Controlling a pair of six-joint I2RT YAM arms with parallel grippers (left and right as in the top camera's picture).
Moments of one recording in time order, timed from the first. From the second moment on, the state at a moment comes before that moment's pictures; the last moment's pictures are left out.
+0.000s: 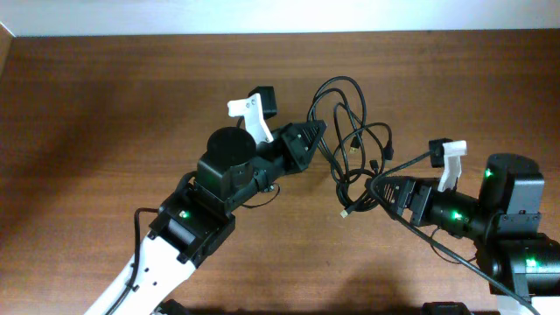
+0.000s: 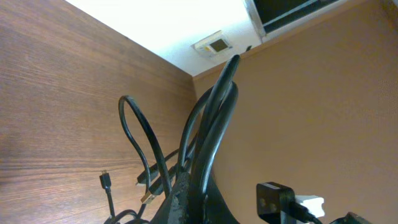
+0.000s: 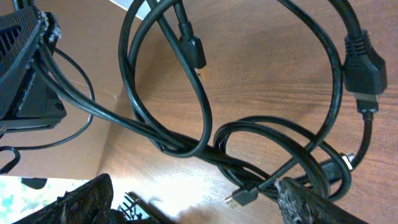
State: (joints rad) left arm -0.63 1.15 1.06 -0.11 0.21 -1.02; right arm 0.00 0.85 0.95 -0.83 -0.79 0.39
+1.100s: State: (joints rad) left arm -0.72 1.15 1.06 0.00 0.30 -1.09; right arm 0.00 0.92 0.95 -0.79 -0.78 0.39
